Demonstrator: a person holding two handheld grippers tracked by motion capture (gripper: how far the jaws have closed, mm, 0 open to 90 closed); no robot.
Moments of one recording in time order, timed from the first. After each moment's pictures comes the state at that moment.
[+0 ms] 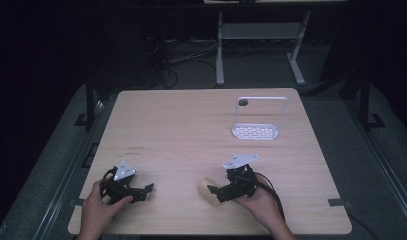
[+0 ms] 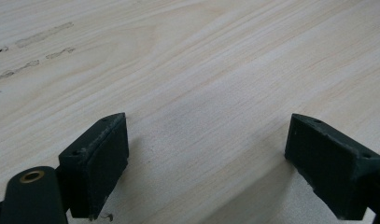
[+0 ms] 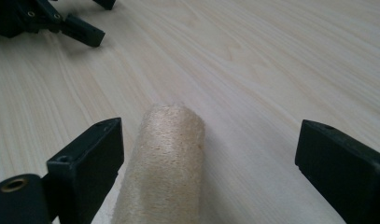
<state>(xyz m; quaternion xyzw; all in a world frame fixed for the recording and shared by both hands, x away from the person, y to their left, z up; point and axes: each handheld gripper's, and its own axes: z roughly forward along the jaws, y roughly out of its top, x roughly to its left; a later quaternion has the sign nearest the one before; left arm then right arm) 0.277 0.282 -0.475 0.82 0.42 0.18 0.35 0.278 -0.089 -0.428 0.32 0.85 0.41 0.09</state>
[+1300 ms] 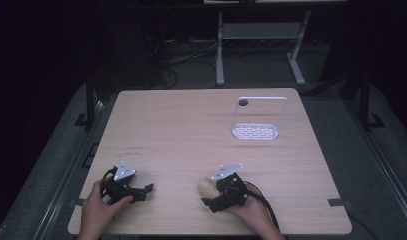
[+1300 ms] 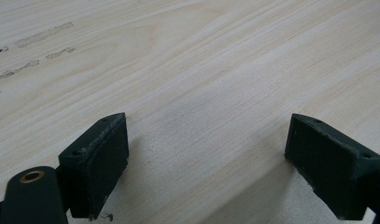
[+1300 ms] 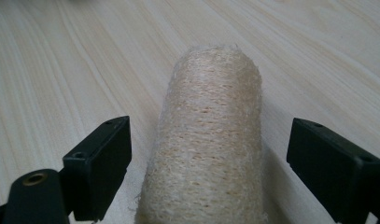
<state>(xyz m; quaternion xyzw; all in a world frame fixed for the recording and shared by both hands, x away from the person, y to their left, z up) 0.277 0.282 -0.475 0.82 0.42 0.18 0.35 0.270 -0.066 -0.461 0.31 0.88 0.36 0.06</state>
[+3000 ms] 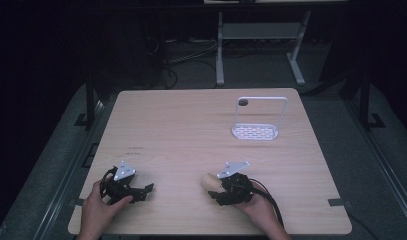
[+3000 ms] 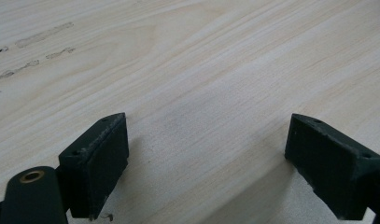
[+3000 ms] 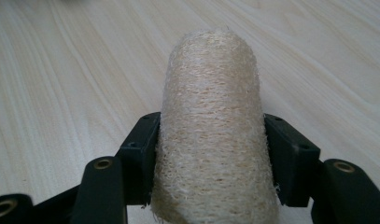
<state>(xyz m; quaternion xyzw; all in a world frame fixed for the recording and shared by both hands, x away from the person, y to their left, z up) 0.277 0.282 -0.475 0.82 0.42 0.18 0.35 0.273 -0.081 -0.451 0.30 0.88 0.36 0.07</state>
